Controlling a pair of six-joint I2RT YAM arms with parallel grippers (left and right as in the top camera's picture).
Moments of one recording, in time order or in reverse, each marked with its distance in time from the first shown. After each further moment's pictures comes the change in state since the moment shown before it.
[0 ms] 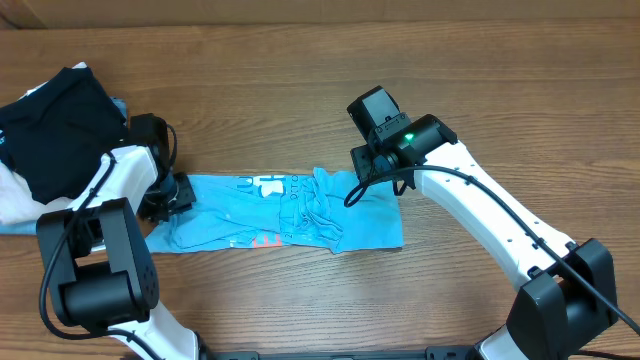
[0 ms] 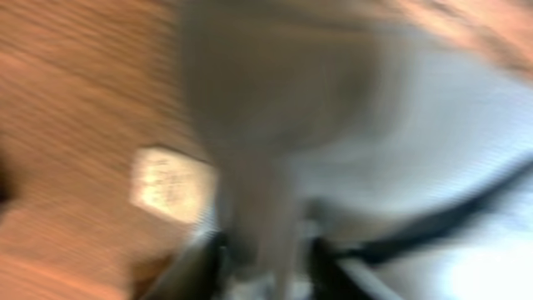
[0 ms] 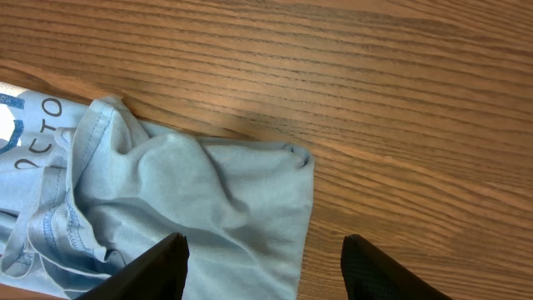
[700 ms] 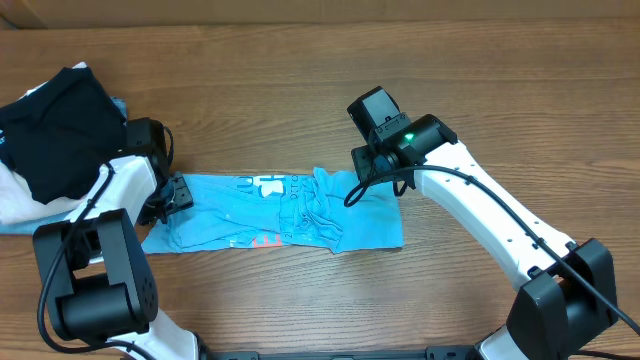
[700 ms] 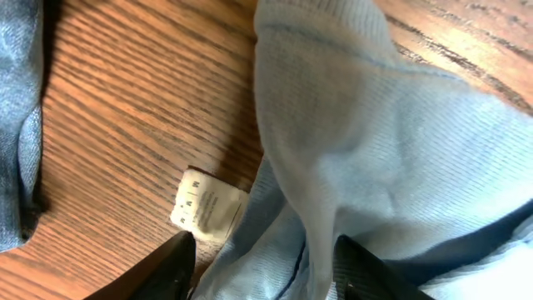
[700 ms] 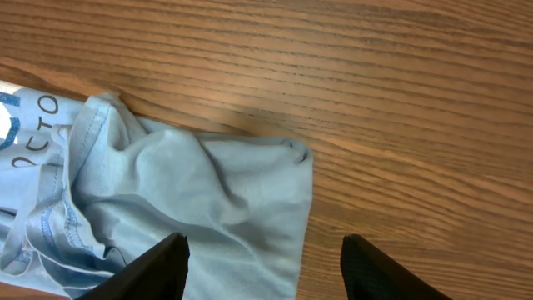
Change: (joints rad) left arm 0.004 -0.051 -0.081 0.134 -0.032 -0.010; right arm 0.000 0.000 0.000 -0.011 0.001 0.011
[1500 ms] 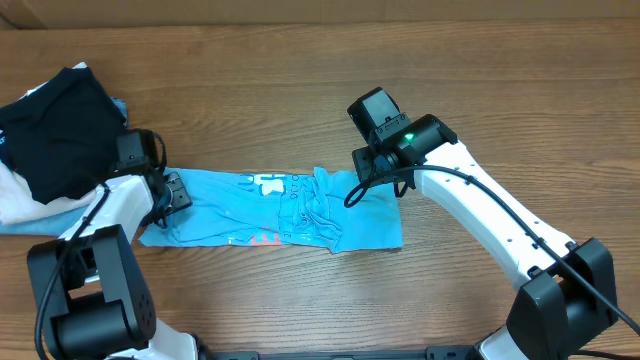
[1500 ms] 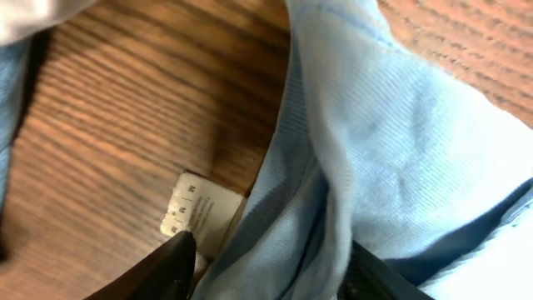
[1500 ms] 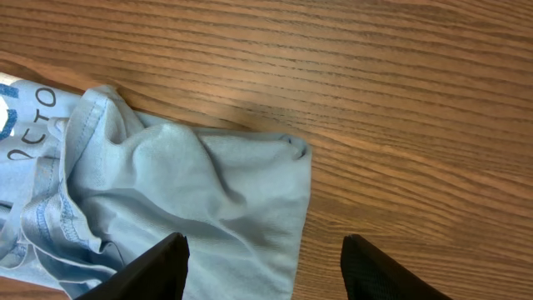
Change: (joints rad) left arm 0.041 -0.063 -0.134 0.220 0.096 0.036; right arm 0.000 0.000 0.000 -0.011 0.000 0.000
